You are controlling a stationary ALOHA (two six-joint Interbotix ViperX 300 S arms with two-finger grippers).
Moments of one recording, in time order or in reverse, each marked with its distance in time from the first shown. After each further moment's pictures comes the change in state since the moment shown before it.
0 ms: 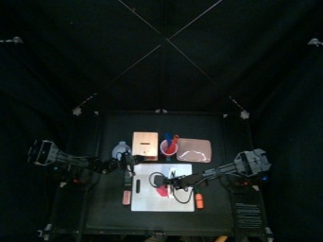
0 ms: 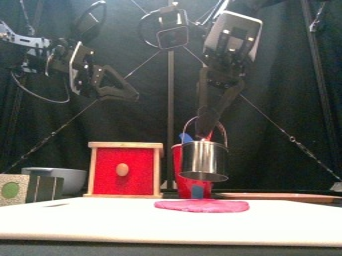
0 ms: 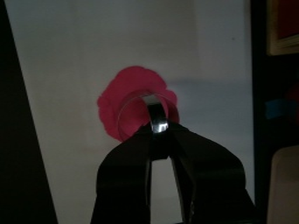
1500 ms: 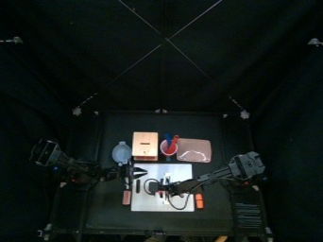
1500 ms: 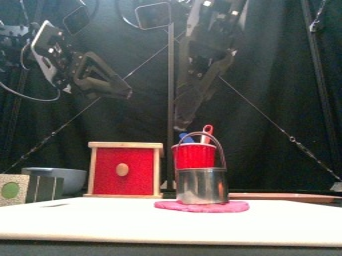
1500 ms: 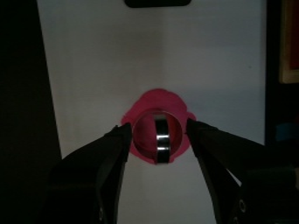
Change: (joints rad) left arm -0.193 0.051 0.008 -0.008 0.023 -0.069; right arm 0.038 0.044 -0.083 -0.038 0.000 0.020
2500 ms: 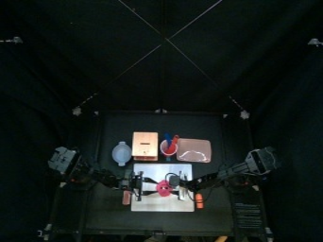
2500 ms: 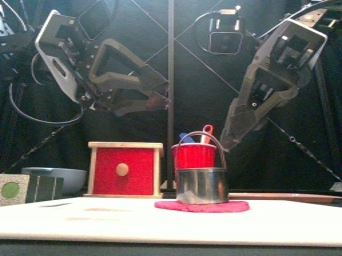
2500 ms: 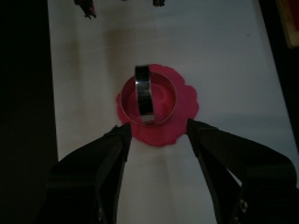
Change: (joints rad) left arm -0.049 0.359 -0.160 0.293 -0.207 -0.348; right arm 0.014 -0.229 0.509 -0.588 -0.514 0.733
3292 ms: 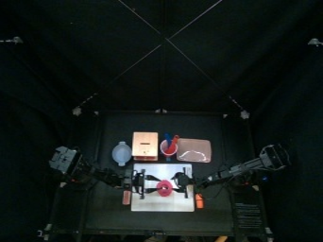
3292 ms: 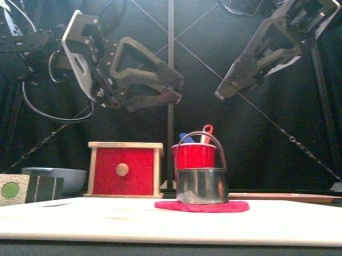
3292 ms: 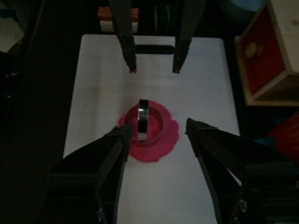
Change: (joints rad) left arm 0.055 -0.003 -0.041 0.000 0.000 0.006; right arm 0.002 -0.195 0.063 -0.296 -0.023 0.084
